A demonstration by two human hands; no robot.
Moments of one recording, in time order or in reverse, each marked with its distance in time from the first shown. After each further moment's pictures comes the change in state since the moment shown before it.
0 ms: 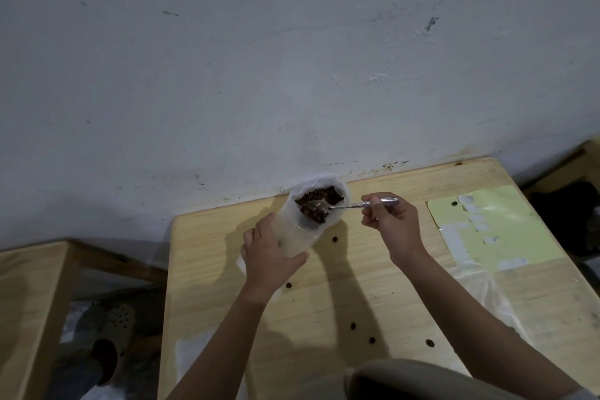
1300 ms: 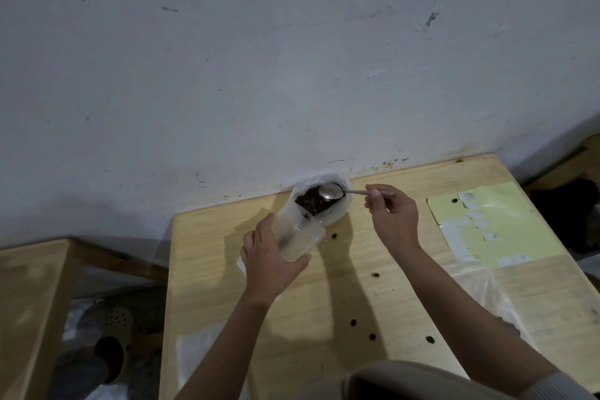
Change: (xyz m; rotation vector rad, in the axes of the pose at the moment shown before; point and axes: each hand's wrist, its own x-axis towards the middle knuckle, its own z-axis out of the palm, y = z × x) left_hand -0.014 0.002 -0.003 0.008 0.036 0.045; right_hand 0.015 0.017 0.002 -0.253 0.122 -0.161
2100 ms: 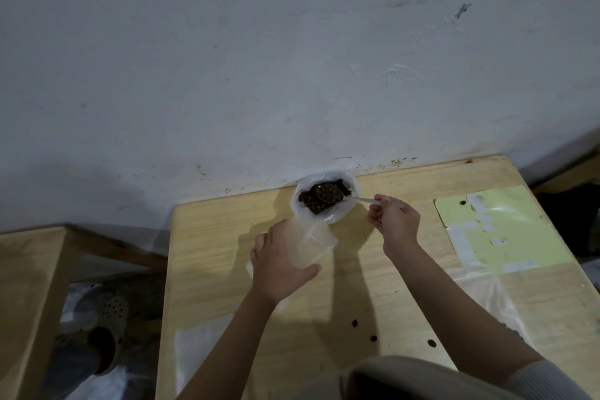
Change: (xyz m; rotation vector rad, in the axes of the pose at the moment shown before) left_hand -0.002 -0.005 0.008 0.021 -0.180 -0.028; right_hand 0.015 0.016 0.016 0.341 0.167 0.566
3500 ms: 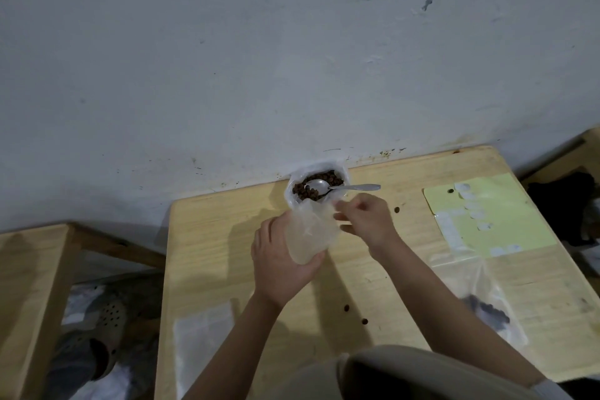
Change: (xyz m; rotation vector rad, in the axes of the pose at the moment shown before) left_hand -0.027 0.017 0.008 -0.002 0.316 0.208; right_hand -0.064 -0.016 -0.008 -0.366 -0.406 -0.112
